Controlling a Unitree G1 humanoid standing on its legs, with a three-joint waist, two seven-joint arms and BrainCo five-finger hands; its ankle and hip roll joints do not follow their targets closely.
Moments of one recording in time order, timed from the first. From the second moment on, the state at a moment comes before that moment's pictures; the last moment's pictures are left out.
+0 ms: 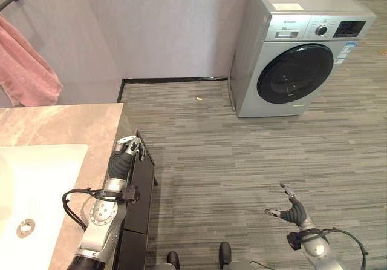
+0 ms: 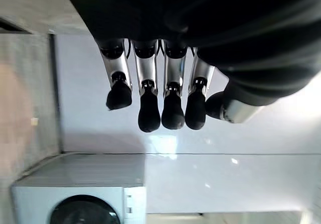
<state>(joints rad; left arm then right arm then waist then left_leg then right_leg) 0.03 0.40 -0.16 0.07 -0.45 -0.35 0.06 0.18 -0.50 0.13 0.50 -0.12 -0.24 -0.22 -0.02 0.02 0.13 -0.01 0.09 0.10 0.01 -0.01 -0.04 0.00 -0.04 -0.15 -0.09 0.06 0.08</state>
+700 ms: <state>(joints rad) 0.06 0.30 -0.28 0.76 -0.10 -0.17 0.09 0.11 -0.40 0.21 0.76 0.03 -0.19 -0.11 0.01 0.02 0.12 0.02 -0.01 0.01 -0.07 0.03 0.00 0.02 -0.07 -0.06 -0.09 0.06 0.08</state>
